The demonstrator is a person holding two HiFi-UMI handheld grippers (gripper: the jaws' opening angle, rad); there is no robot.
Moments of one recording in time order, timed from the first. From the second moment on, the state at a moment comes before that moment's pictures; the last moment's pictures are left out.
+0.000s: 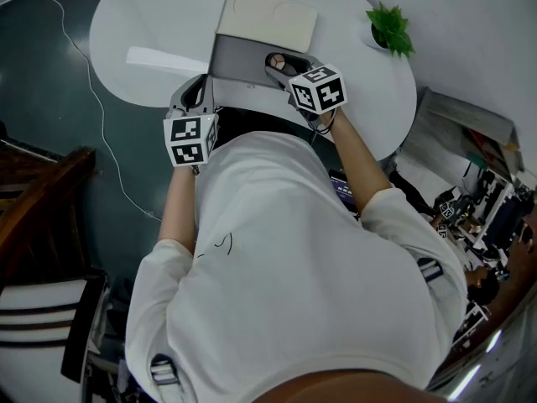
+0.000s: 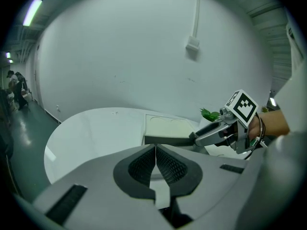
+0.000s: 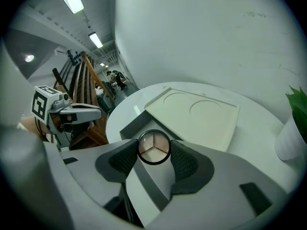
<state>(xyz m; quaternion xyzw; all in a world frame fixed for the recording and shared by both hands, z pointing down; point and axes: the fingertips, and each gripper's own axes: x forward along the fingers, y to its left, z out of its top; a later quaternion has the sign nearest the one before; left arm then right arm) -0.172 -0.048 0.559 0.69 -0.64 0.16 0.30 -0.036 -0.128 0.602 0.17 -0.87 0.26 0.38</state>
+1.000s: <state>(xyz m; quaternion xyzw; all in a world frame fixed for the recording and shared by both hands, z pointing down) -0.258 -0.009 0.565 0.60 -0.72 0.13 0.32 -0.139 -0.107 0.638 0.05 -0.86 0.21 0.46</state>
